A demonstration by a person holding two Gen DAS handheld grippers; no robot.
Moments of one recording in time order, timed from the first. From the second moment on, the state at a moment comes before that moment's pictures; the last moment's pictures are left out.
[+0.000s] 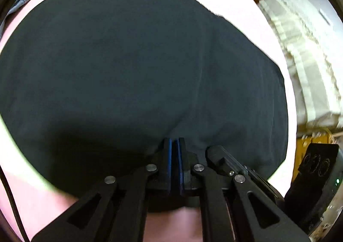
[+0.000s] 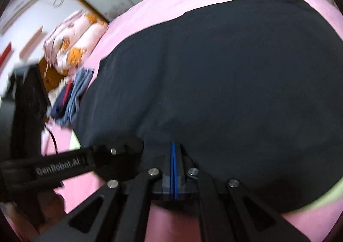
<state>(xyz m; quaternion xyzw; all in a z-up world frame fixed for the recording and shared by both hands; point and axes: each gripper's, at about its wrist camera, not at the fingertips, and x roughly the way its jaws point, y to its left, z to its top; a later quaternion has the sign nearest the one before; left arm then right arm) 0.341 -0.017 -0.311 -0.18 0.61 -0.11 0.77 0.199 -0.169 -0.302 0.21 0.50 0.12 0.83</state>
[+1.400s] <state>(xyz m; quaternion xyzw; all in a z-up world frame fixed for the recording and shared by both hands) 0.477 0.189 -0.306 -0.16 0.50 0.16 0.83 0.303 -0.413 -0.273 0.25 0.44 -0.19 0.84</state>
